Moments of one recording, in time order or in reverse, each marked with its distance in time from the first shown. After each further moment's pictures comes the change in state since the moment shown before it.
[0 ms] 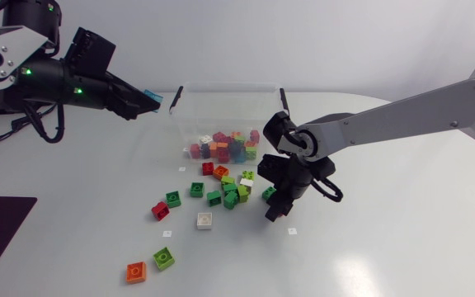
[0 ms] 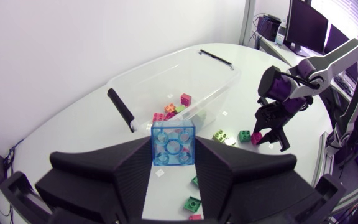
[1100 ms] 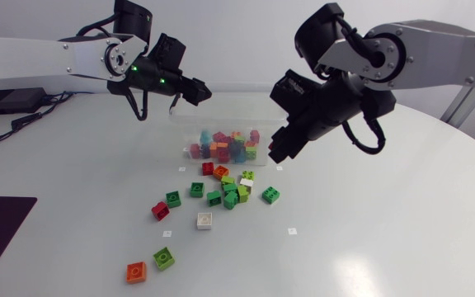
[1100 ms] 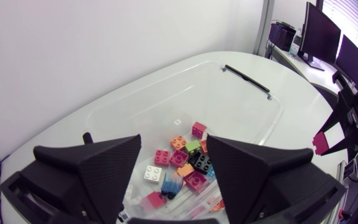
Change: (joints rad) left arm -0.145 0.468 0.358 0.192 -0.130 -0.146; right arm 0.000 -0.339 0.176 -0.123 -0.043 0.072
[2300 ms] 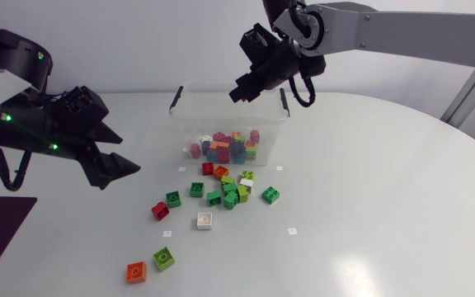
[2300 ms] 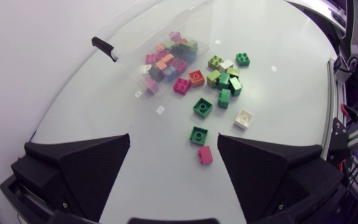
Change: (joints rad) left arm 0.169 -0.650 -0.571 -0.422 -0.034 0.499; right arm -0.034 0.399 0.475 0.199 -0.017 0.060
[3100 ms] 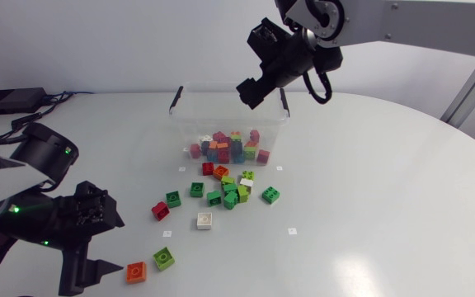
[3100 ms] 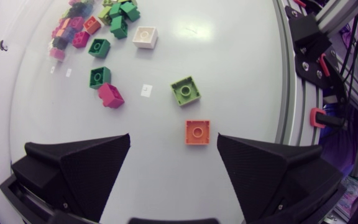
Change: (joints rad) left arm -0.138 -0.180 -0.334 -0.204 -0.093 0.312; right arm 0.001 -0.101 -0.075 -0.058 0.038 -0.080
